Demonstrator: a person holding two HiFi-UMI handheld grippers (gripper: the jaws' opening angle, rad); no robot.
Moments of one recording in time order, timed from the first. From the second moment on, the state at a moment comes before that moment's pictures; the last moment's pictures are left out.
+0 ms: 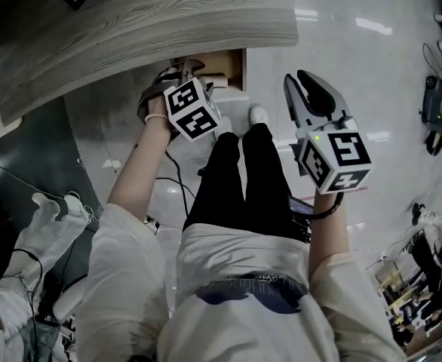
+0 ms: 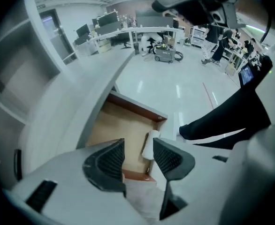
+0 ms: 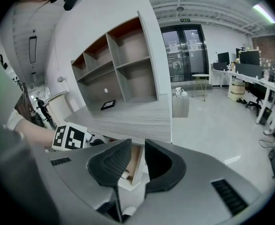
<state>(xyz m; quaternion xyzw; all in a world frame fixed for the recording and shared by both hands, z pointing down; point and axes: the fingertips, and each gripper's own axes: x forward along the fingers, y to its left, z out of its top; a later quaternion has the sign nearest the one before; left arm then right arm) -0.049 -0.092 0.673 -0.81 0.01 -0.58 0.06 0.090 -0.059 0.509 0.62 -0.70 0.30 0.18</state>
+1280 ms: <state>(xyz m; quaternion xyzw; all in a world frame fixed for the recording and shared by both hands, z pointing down) -0.088 -0.093 0.200 -0.88 0.48 -0.06 -0.01 0.022 -0.092 0.244 0.53 -0.84 0.12 0.04</state>
